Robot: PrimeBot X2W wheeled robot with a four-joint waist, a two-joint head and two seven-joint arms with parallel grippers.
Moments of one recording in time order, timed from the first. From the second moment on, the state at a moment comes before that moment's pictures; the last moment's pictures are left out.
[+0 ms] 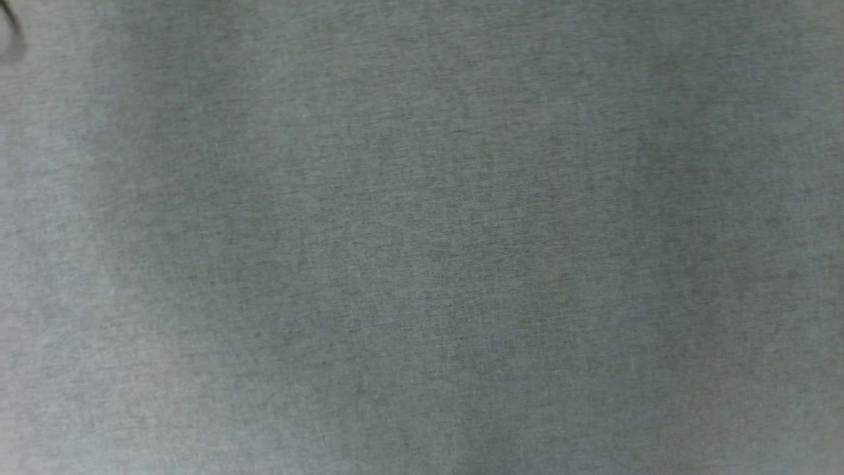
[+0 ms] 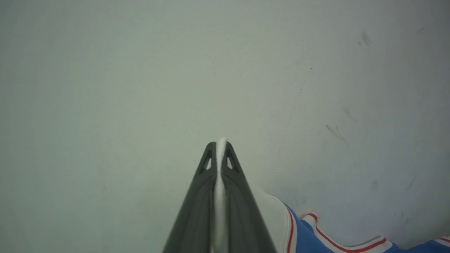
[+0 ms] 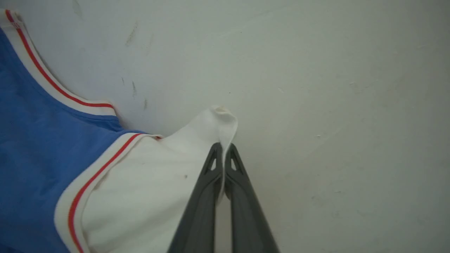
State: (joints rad) left arm -1.55 0.44 -0.15 0.37 -0.48 0.14 0.10; right arm -1.60 -0.48 0.42 0.52 0.25 0.13 0.20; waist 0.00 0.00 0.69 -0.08
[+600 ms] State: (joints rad) left arm -0.67 0.45 -0.12 -0.12 -0.58 0.15 0.04; right arm -0.85 -0.60 0.26 0.06 0.42 0.13 0.19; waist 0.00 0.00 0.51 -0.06
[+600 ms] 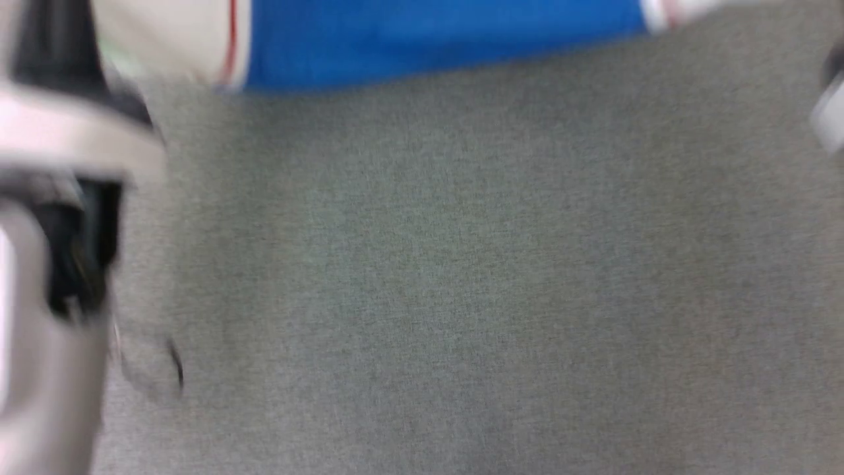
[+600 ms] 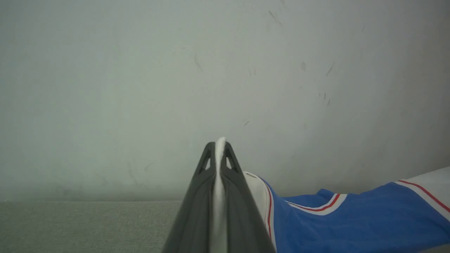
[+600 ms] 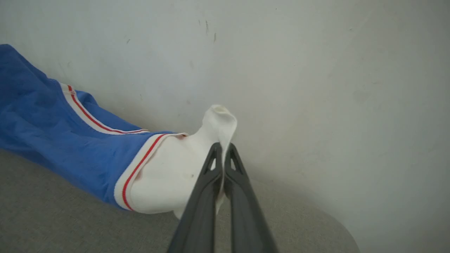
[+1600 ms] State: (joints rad) left arm 0.37 0.45 -0.20 -0.13 -0.80 0.12 0.16; right arm 0.33 -0.41 0.04 -0.07 0.36 0.13 0.27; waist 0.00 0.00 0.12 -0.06
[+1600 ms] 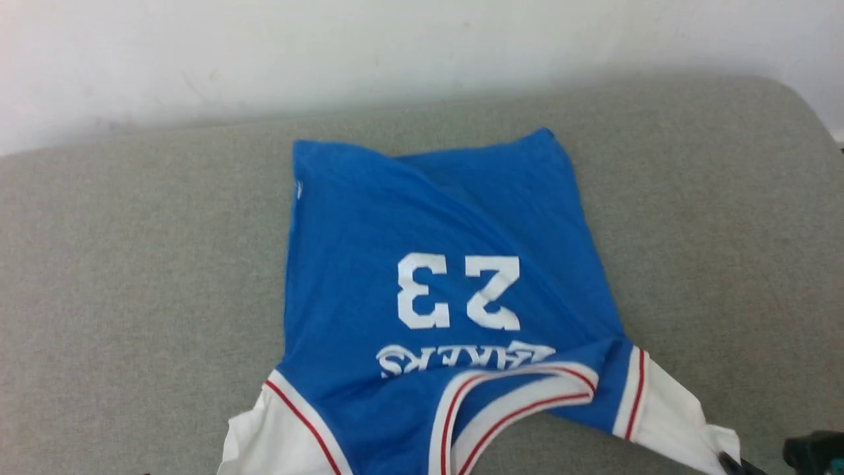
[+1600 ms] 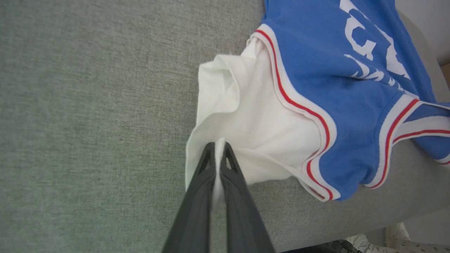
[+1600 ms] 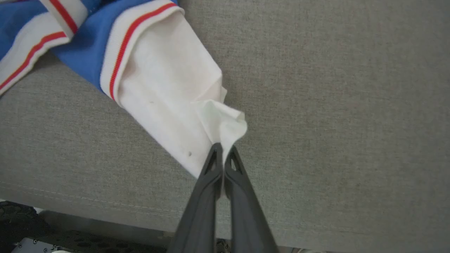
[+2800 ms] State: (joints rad) left arm 0.30 0.47 -0.18 -0.35 -0.78 0.18 0.14; right arm -0.27 -0.48 -0.11 -0.35 0.41 0.13 0.45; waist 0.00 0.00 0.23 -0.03
